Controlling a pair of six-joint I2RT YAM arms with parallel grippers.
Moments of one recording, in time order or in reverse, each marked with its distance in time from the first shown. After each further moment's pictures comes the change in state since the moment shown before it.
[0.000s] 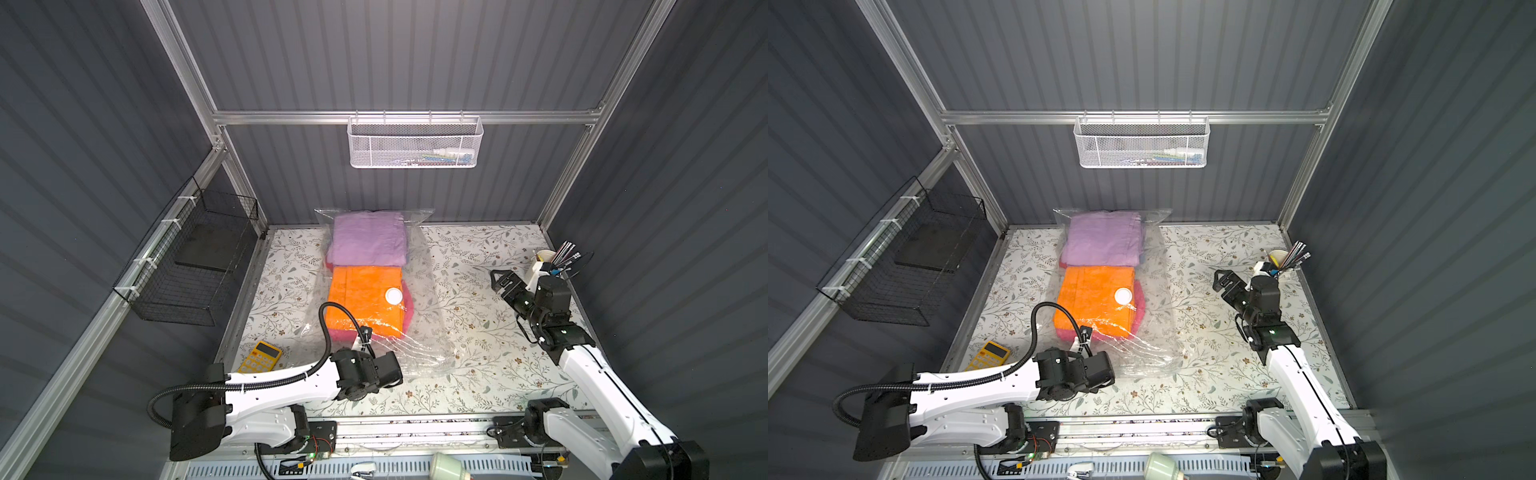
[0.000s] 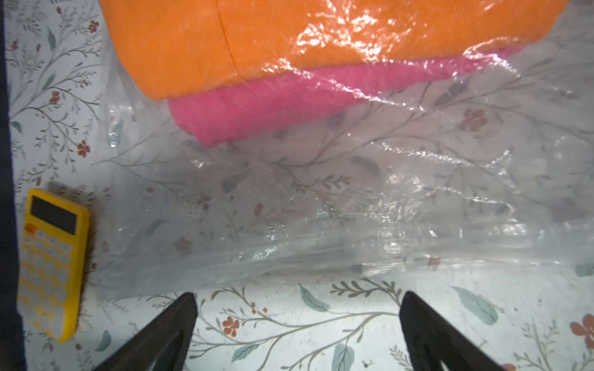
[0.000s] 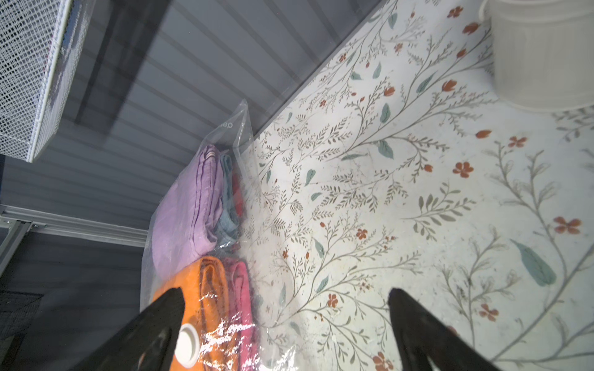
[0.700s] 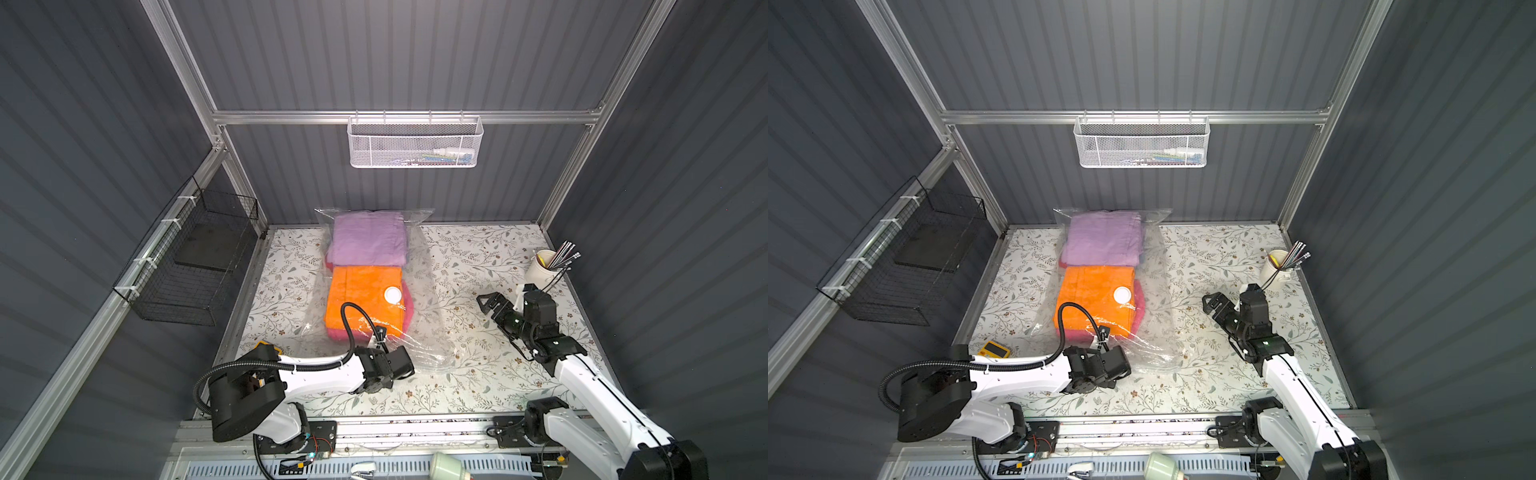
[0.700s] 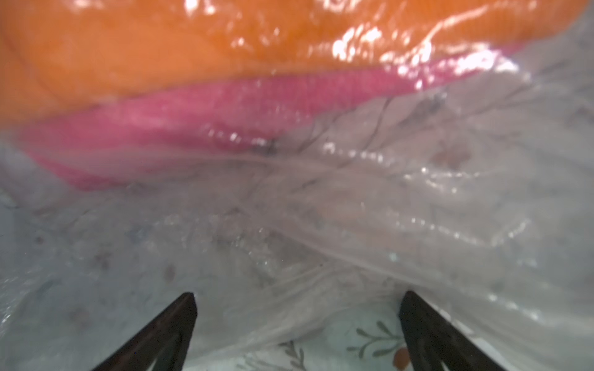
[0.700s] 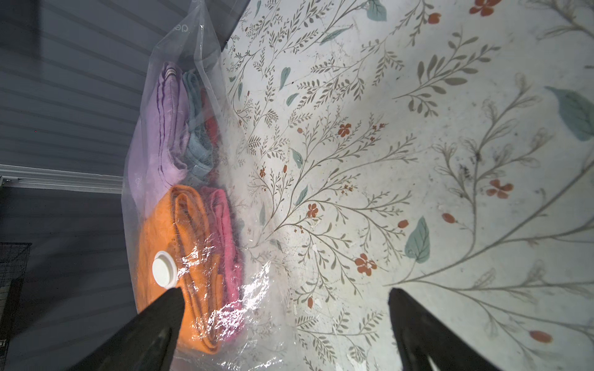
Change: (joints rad) left arm 0.106 0.248 -0.014 0.356 0.032 0.124; right arm 0.063 -0.027 -0.110 -0.079 -0.066 0.067
